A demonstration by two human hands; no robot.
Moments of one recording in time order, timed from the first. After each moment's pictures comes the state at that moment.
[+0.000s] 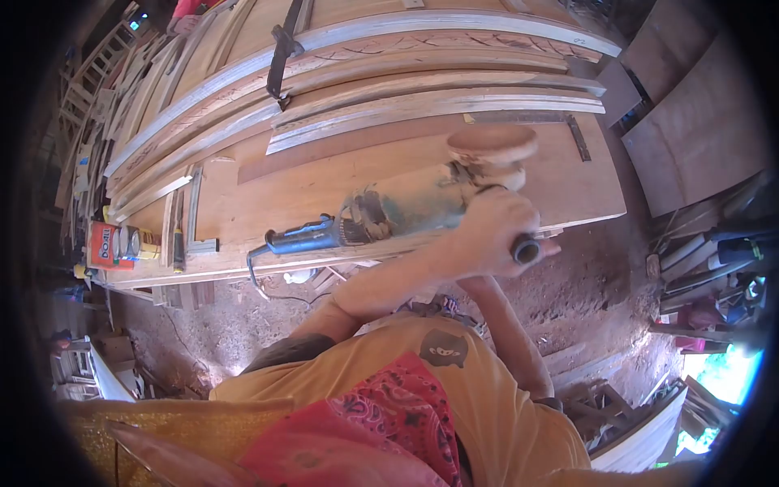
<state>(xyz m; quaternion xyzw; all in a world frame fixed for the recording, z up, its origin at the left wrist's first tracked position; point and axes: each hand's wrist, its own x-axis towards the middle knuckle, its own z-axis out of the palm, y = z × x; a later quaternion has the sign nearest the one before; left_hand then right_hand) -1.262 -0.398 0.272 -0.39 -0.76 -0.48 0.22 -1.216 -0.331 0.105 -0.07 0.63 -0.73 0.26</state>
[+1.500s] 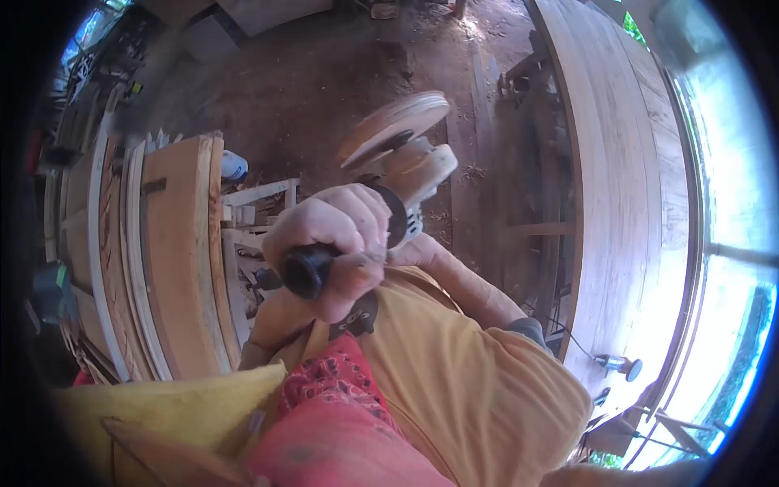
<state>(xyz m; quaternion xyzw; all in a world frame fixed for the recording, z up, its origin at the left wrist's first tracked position) -1.047 -0.100 0.309 -0.55 -0.24 -0.74 -0.31 -1.065 -0.132 0.080 0.11 0.67 -0.74 0.03</state>
